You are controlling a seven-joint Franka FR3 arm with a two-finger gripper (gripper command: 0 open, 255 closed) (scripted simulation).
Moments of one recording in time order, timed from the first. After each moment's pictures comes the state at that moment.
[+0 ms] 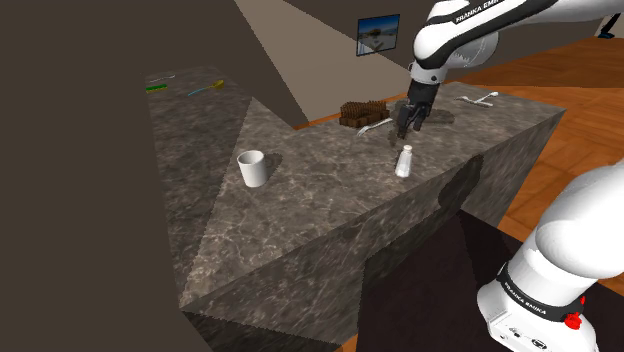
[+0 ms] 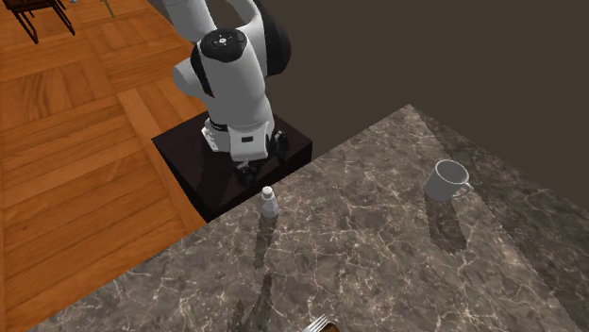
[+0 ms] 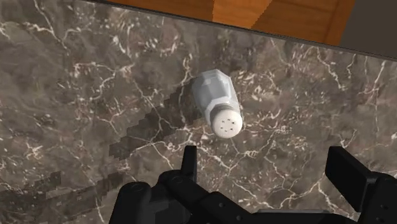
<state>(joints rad) -0.03 -0.32 -0.28 -2.41 0.04 2.13 -0.39</state>
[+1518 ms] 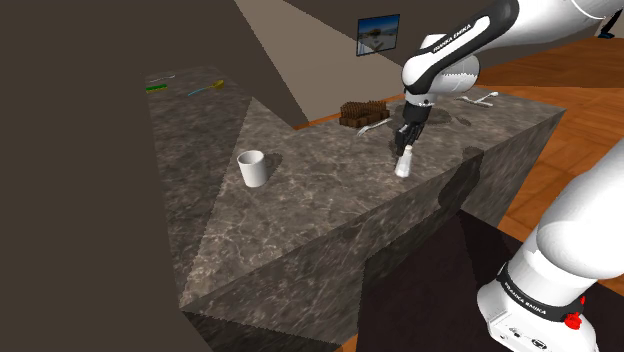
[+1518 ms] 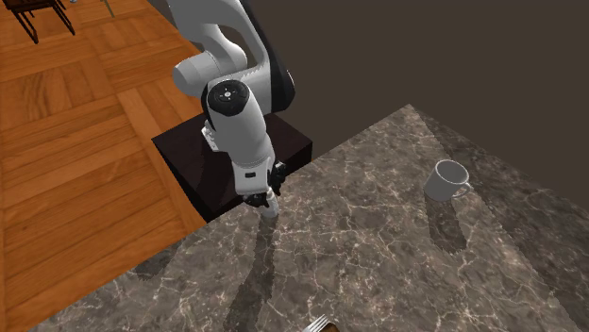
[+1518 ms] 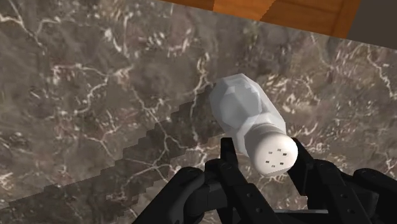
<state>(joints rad) -0.02 -0.16 -0.33 -2.44 0.11 2.29 -0.49</state>
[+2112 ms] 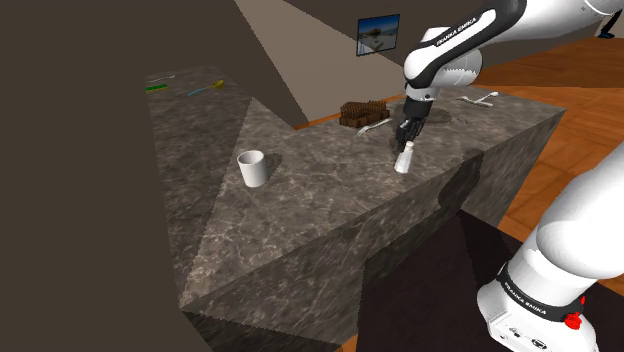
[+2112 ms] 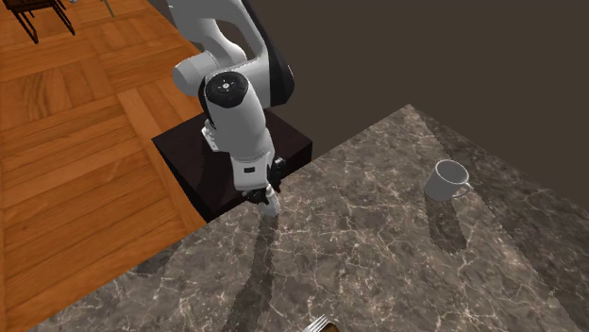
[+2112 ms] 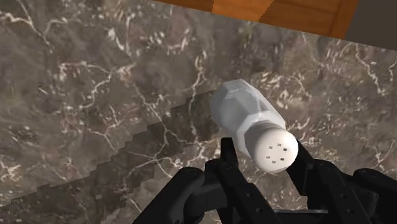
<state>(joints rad) -0.02 -0.18 -0.33 -2.42 0.10 2.24 -0.48</state>
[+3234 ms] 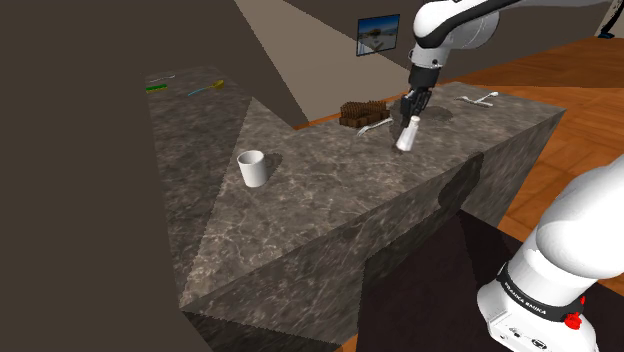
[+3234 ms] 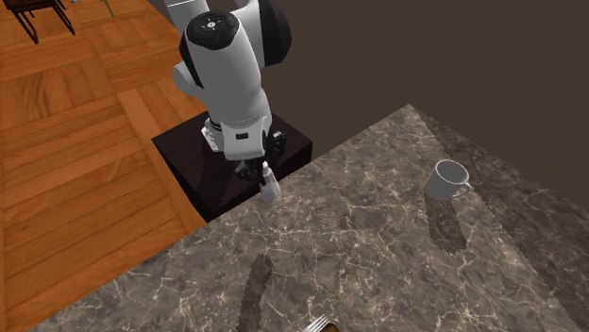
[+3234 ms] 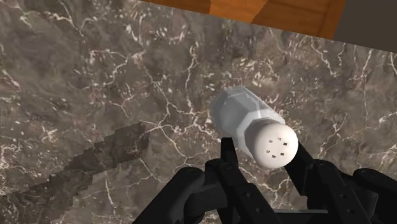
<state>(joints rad) -0.03 -0.28 -0.31 -2.28 0.06 2.01 -0.42</state>
